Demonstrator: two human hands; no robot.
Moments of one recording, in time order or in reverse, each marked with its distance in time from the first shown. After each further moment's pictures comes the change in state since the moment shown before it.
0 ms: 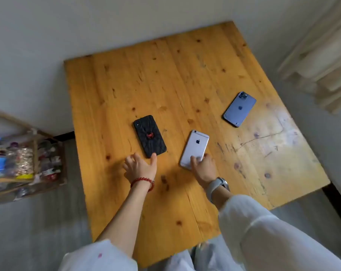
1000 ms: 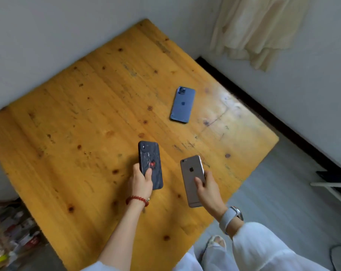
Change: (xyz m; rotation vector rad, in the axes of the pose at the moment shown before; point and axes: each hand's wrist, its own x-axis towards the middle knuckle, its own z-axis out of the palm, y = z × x) left_hand -0.027 0.078 0.028 -0.050 -0.294 0.397; right_hand -0.035 0.073 -0.068 0.304 0.101 0.104
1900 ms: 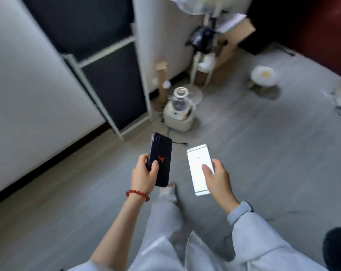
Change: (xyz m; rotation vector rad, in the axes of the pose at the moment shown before) left_hand -0.559 0.169 0.494 0.511 -1.087 1.032; right_hand -0.384 0.510 -0.341 0.858 1.323 0.643
